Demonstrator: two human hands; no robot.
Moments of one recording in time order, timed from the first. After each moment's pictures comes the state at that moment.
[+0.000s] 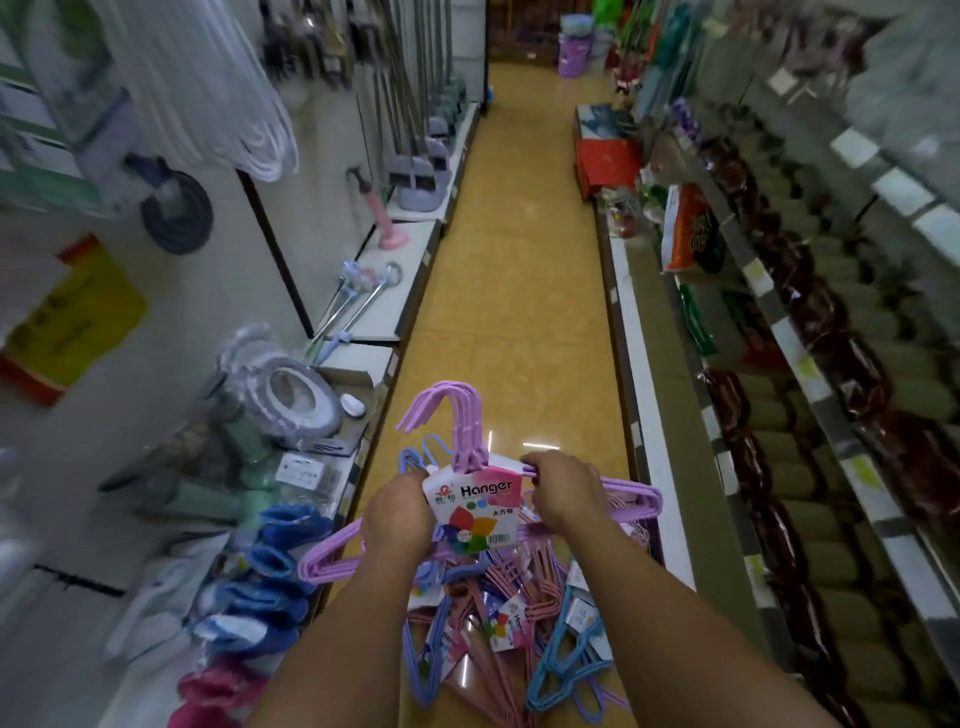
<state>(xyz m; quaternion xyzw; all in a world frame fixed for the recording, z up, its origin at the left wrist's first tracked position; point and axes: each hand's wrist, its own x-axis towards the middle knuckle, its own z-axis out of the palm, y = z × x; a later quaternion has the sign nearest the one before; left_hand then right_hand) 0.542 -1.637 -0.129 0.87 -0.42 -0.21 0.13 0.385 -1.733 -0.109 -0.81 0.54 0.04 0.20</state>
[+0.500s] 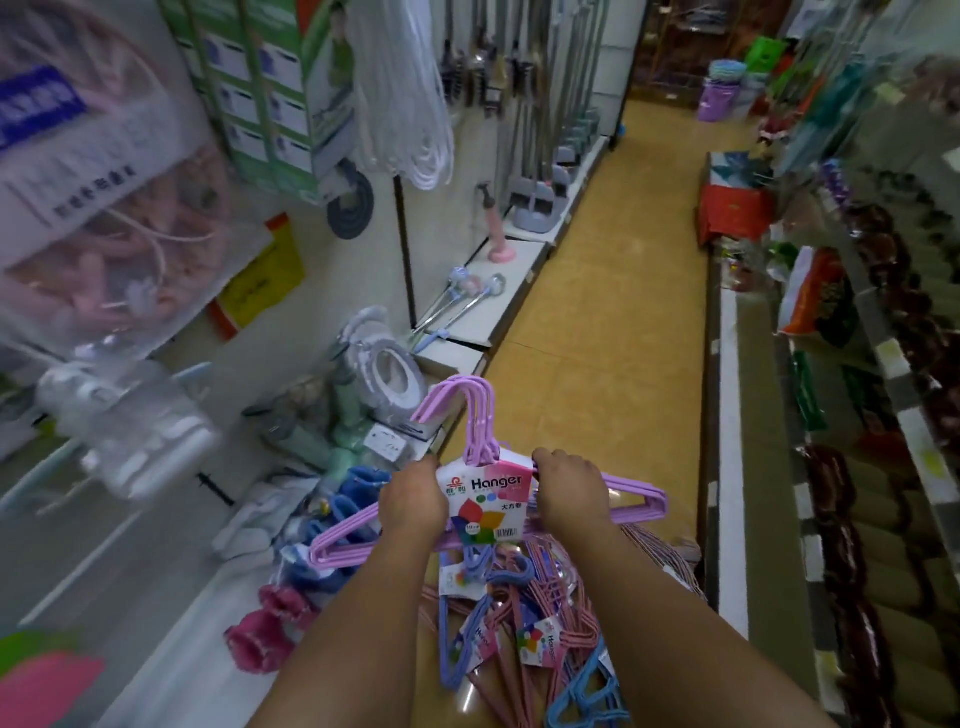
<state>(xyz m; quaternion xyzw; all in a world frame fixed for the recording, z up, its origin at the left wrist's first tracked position) 0.582 -1.566 -0.100 0.92 -0.30 -0.18 0.17 0.453 -1.682 -0.081 -0.92 0.39 0.06 0.06</state>
